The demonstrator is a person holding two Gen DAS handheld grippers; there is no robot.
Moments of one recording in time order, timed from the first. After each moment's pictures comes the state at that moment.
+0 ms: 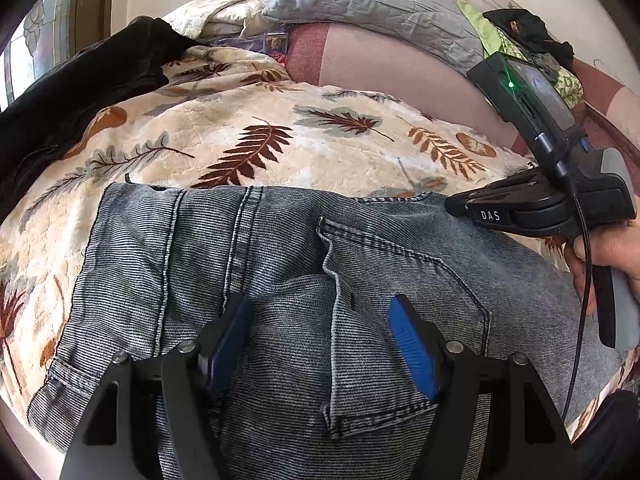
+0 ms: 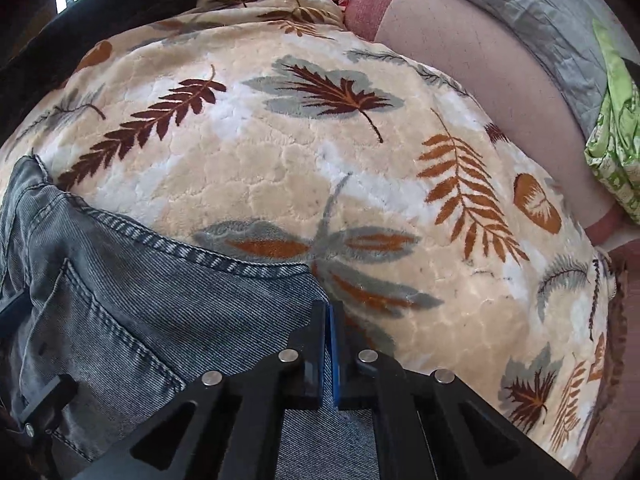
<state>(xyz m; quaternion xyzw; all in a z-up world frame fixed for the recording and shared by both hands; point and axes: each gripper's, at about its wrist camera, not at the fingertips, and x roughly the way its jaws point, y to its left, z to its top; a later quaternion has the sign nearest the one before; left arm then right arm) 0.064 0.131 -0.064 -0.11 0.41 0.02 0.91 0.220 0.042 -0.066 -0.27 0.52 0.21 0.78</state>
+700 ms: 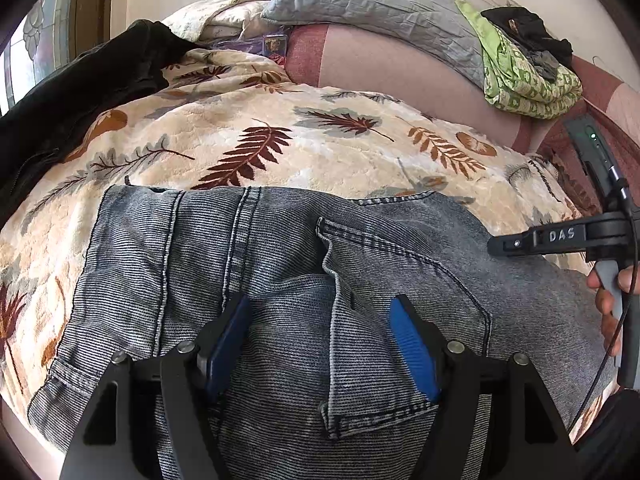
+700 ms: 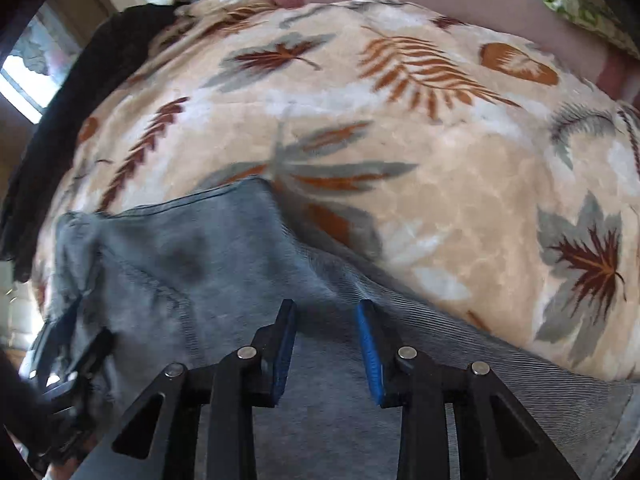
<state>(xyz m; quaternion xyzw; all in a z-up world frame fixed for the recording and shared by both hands) 0.062 0.129 -0.064 -0.10 0.40 0.03 0.91 0.207 -0.061 -0.066 -0.02 0.60 0.19 0.78</state>
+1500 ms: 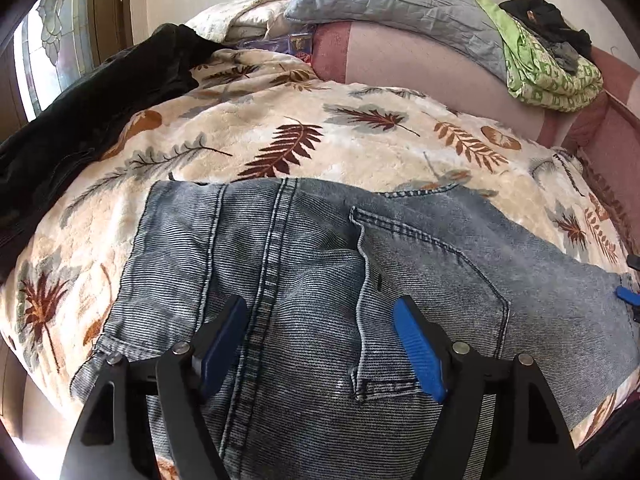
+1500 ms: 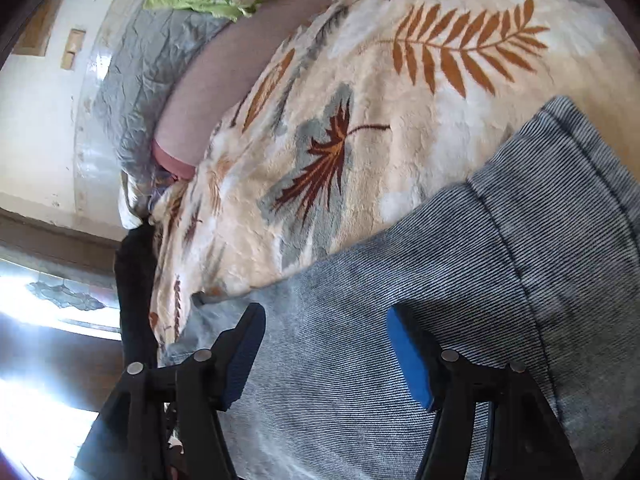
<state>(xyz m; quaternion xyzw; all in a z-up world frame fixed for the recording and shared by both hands) 0.046 0.129 -0.048 -0.08 0.41 0.09 0.90 0.141 -0.327 -0.054 0.35 0.51 0.14 0.77</state>
